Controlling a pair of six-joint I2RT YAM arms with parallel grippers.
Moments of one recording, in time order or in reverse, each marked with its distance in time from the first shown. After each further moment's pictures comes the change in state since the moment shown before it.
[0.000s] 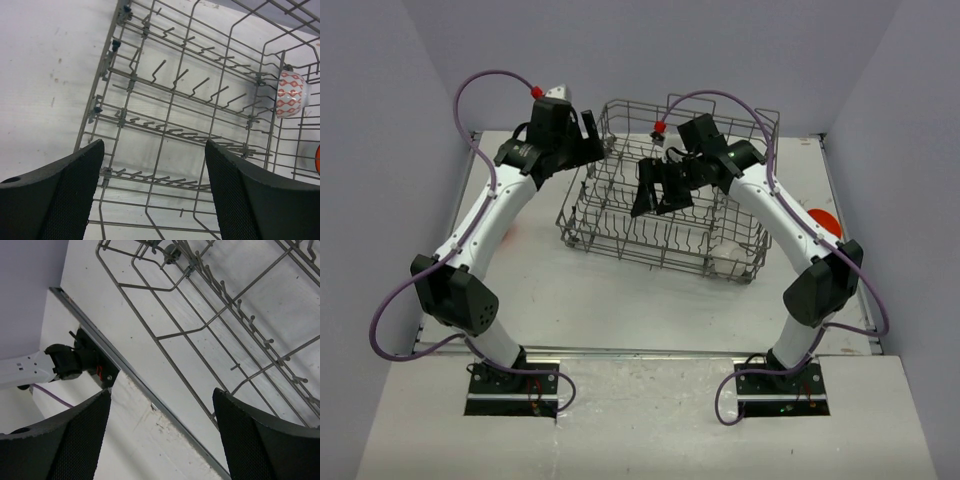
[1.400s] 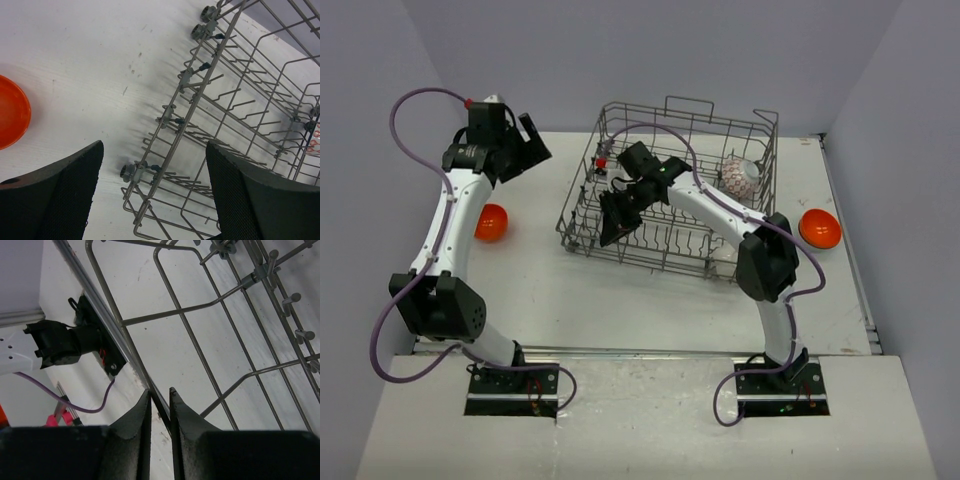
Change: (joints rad) left arm 0.311 -0.085 -0.081 -0.092 0.103 0.002; right arm 0.166 0.341 0.111 0.089 -0.148 -0.019
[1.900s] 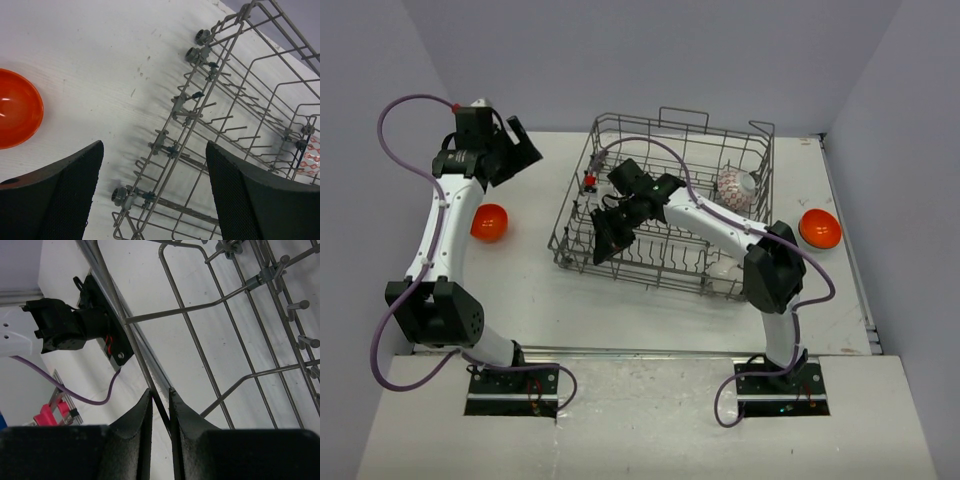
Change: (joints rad) left arm 0.063 -0.043 -0.054 0.021 0.037 0.000; right arm 0.089 -0.085 -0.136 0.082 0.020 0.014
